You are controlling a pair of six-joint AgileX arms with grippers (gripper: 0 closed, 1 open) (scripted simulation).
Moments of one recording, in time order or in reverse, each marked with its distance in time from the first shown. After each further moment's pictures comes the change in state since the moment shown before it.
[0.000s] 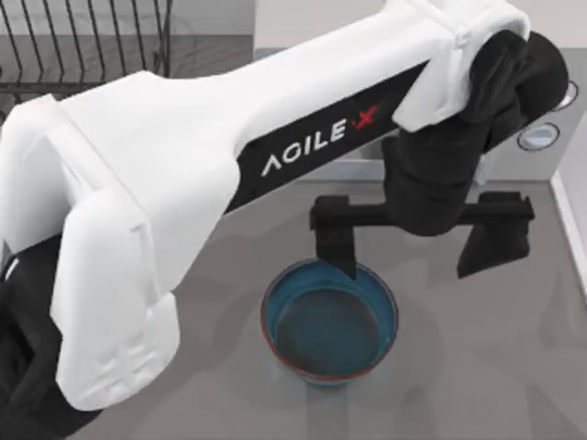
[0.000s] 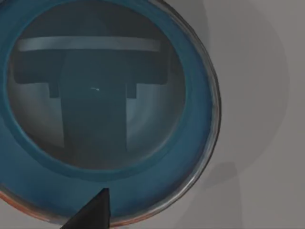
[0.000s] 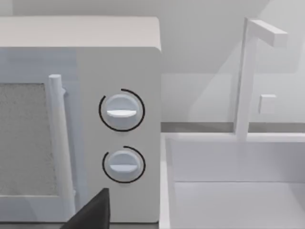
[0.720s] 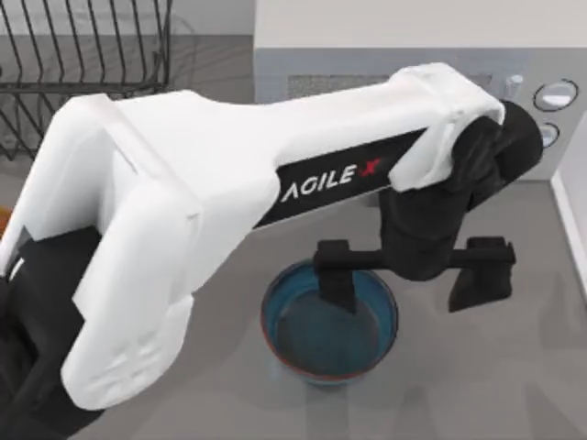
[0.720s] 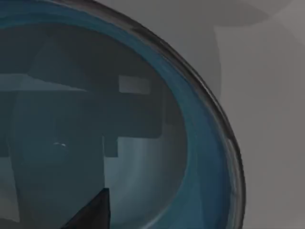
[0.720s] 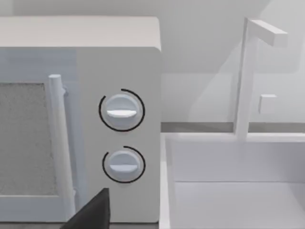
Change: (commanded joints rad) left arm 0.004 0.011 -0.250 0.268 0.000 0.004; right arm 0.000 0.000 0.000 0.000 0.000 0.000
